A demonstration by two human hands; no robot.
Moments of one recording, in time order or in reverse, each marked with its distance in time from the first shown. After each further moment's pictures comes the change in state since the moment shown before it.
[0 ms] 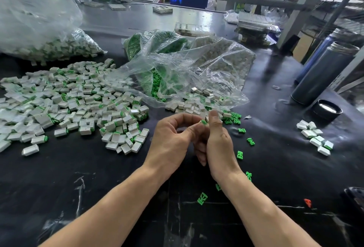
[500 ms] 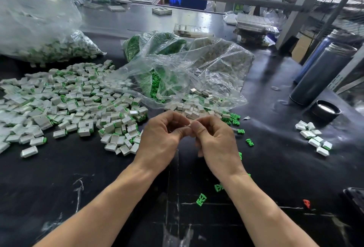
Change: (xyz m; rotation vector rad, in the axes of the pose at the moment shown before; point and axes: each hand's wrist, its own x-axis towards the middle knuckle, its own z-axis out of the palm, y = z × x) left_hand 0.008 -0.004 -0.022 0.323 0.018 0.082; right_hand 0.005 -0.003 -0.009 -0.320 0.061 -0.222
